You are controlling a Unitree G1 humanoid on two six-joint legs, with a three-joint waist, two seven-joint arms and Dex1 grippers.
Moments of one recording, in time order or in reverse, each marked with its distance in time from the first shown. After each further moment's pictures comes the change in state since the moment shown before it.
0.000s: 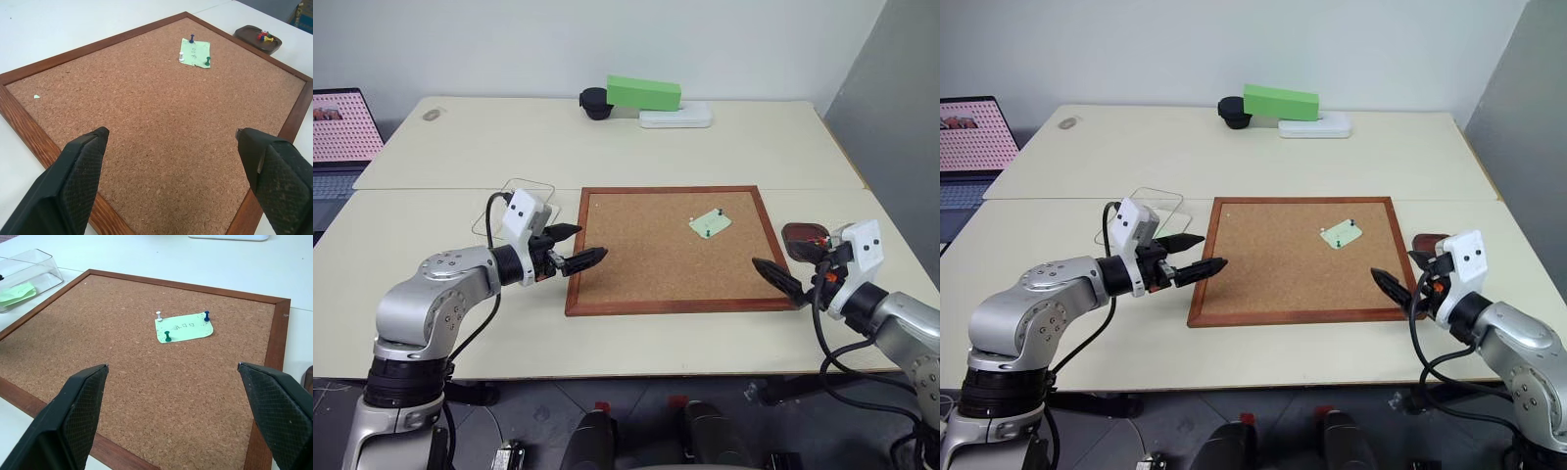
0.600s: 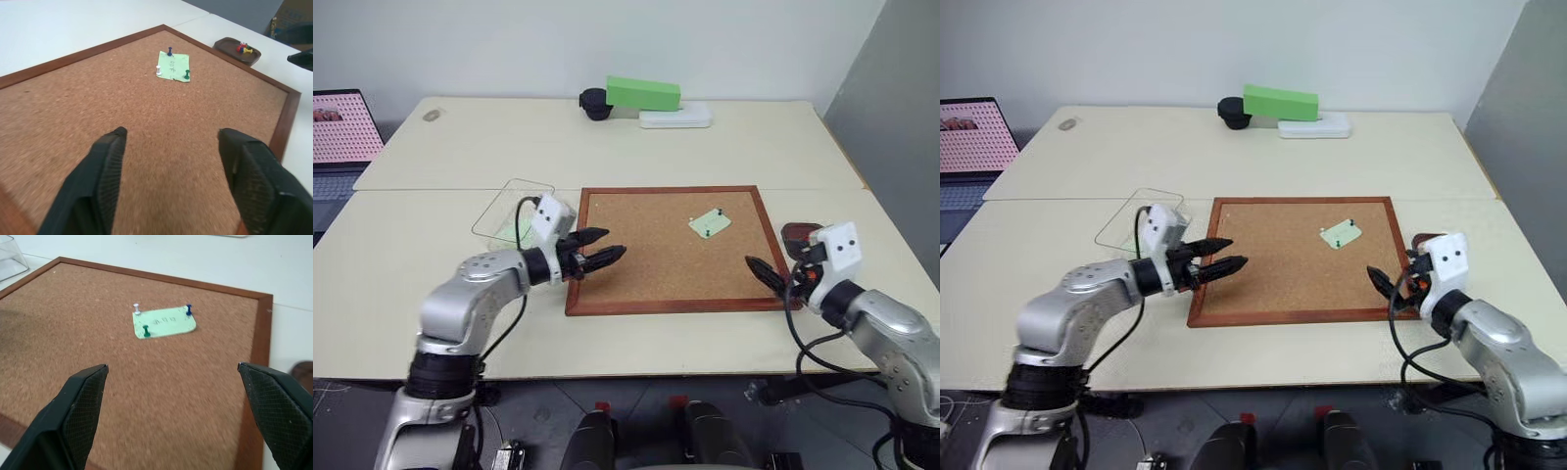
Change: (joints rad) left arm -0.059 -0.172 -0.138 0.146 0.100 -0.190 -0.004; right arm -0.070 0.043 0.182 0.115 -0.182 -0.139 -0.081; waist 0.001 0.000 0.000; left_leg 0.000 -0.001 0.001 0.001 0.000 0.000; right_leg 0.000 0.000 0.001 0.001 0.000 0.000
